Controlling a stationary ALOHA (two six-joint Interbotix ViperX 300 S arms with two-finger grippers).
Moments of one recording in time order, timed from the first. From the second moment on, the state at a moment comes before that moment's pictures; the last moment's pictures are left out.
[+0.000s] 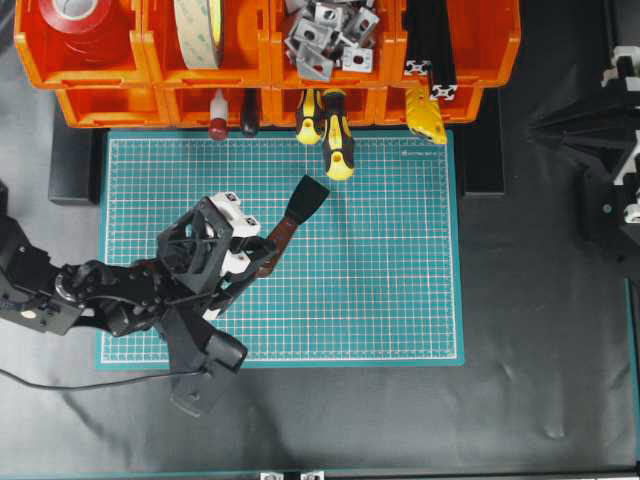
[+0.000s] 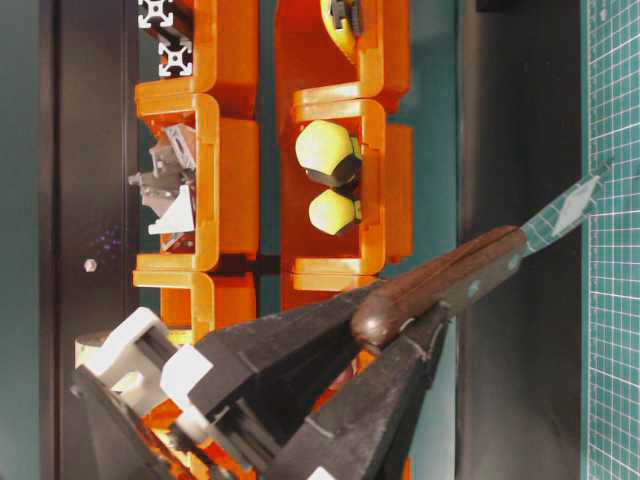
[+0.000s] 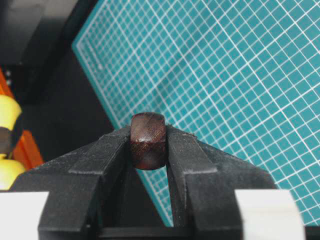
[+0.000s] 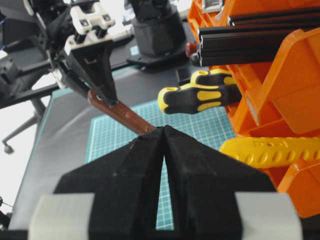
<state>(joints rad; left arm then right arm) -0.40 -0.03 0.46 0.97 0.65 -0.23 -0.05 -1.20 1.23 0.03 0.09 0.25</state>
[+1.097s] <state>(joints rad) -0.36 0.02 0.51 0.97 0.59 -0.79 -0.05 -1.20 1.23 0.03 0.09 0.26</state>
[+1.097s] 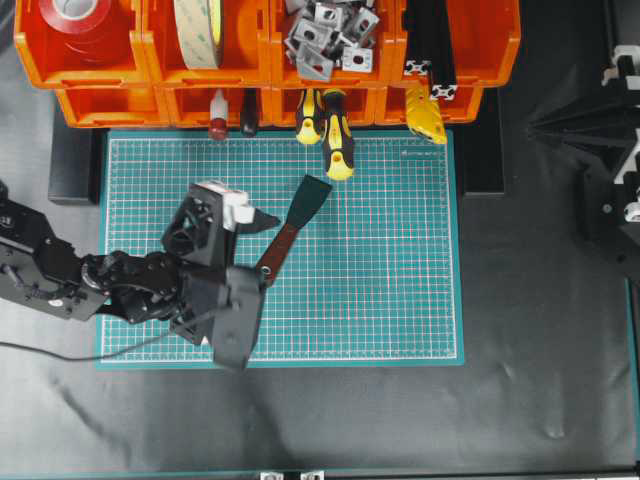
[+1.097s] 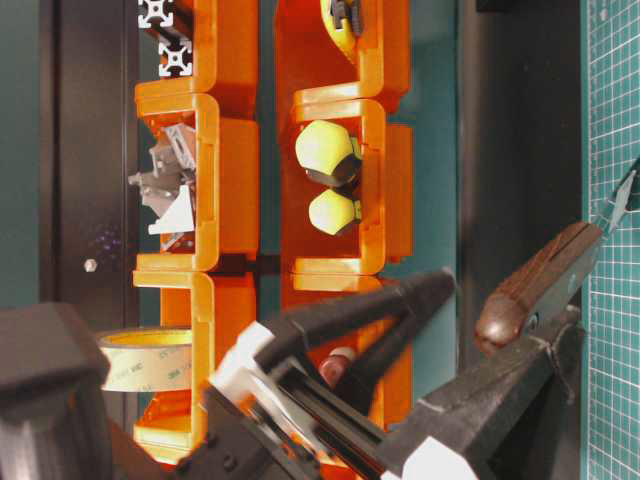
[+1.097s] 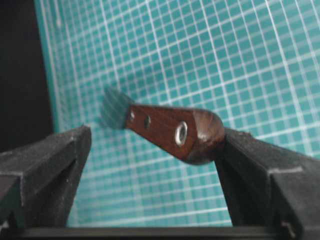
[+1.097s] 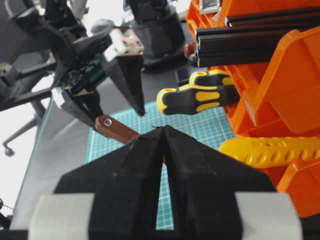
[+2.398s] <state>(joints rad) -0.47 -0.33 0.75 0.96 0.55 -1.51 -0.06 -1.21 1.22 0.03 0.17 0.27</state>
